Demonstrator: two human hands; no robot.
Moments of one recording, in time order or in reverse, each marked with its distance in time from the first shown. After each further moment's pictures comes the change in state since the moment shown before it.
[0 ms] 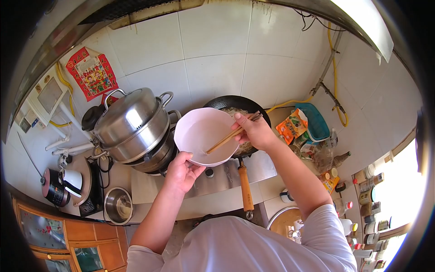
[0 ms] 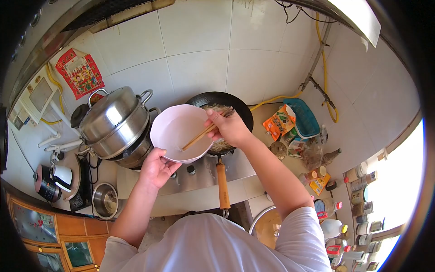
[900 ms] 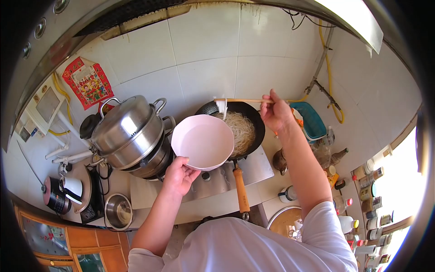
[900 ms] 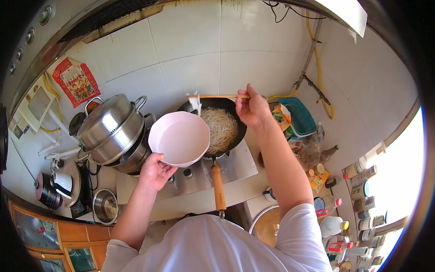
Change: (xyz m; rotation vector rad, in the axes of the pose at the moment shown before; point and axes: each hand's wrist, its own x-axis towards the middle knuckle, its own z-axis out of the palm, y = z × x) left_hand 0.012 -0.011 -0.005 0.095 0.051 0.001; right_hand 0.026 -0.016 -0.098 0.921 0.327 0.128
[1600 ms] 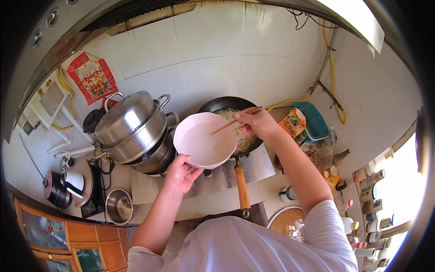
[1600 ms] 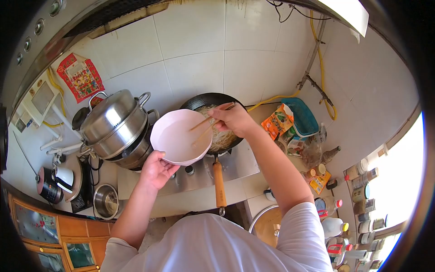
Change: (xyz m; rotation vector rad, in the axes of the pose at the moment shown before) left_hand -0.013 -0.003 -0.001 -0.011 -0.013 -0.008; right_hand -0.025 0.059 0.017 -0.880 -0.240 -0.097
